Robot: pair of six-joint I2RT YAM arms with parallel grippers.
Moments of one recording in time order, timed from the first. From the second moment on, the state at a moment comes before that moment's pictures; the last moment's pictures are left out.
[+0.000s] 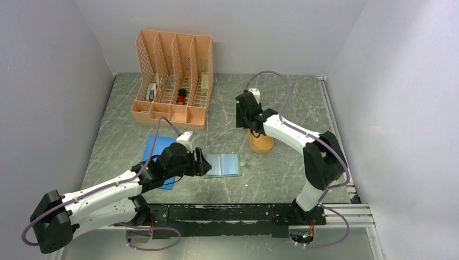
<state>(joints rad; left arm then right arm) -0.90 0.91 0.48 -0.16 -0.07 -0.75 0.61 1.66 1.16 -0.35 0.35 0.42</state>
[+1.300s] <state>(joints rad) -0.90 0.88 0.48 -0.17 -0.08 -0.74 0.62 1.90 1.32 -0.39 0.35 0.18</state>
